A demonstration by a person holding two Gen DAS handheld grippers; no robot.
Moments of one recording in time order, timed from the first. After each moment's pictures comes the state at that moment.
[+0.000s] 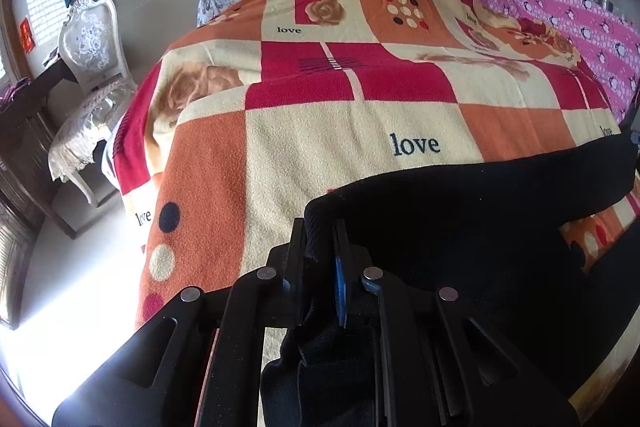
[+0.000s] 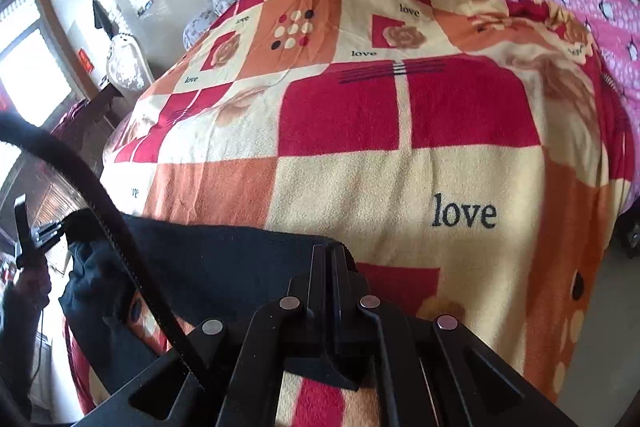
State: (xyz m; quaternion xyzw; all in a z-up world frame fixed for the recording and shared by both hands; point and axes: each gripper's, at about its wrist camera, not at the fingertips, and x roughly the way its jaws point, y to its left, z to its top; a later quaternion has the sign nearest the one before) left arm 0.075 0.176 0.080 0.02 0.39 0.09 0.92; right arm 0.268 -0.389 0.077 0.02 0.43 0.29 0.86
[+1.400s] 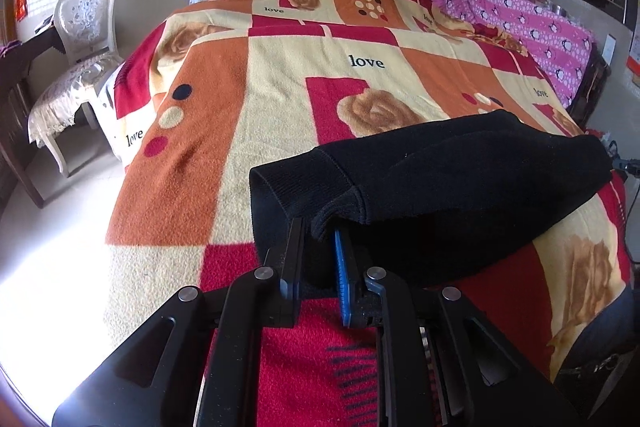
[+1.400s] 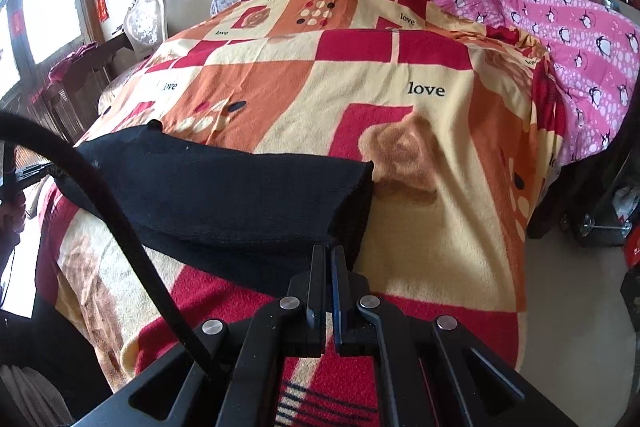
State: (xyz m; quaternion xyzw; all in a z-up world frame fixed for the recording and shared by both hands) left arm -0.094 0.186 0.028 -0.04 0.37 0.01 0.93; right arm 0.052 -0.446 0.038 -0.06 0.39 0.26 0.88
